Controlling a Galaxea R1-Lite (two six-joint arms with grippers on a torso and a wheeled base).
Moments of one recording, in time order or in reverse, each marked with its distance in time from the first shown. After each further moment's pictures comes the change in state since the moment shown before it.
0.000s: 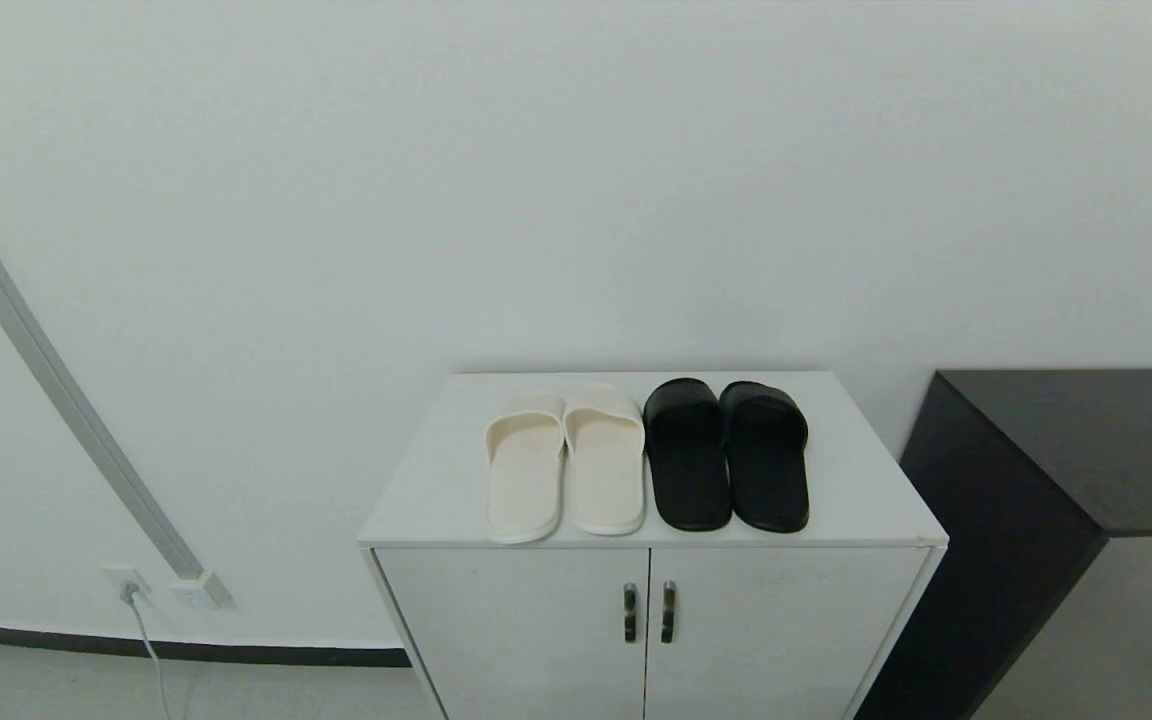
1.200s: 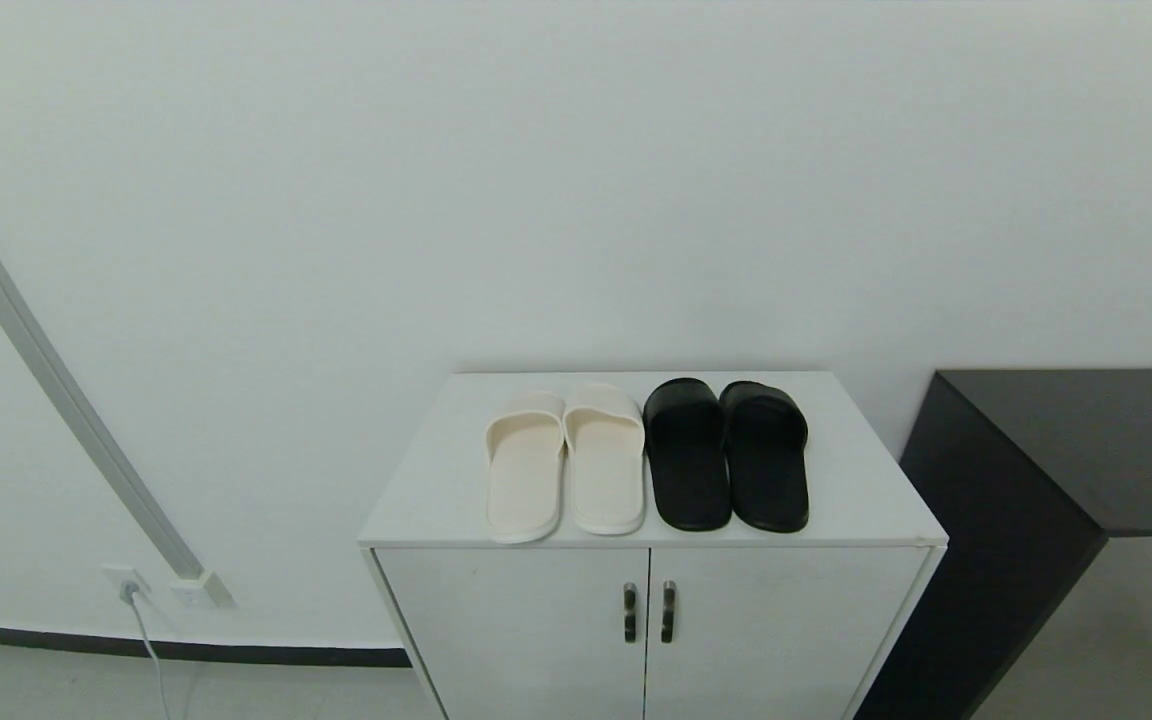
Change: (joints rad) left arm 0.000 0.000 0.000 0.000 0.000 0.000; right arm 0.130 0.644 -0.213 -0.280 0.124 -0.017
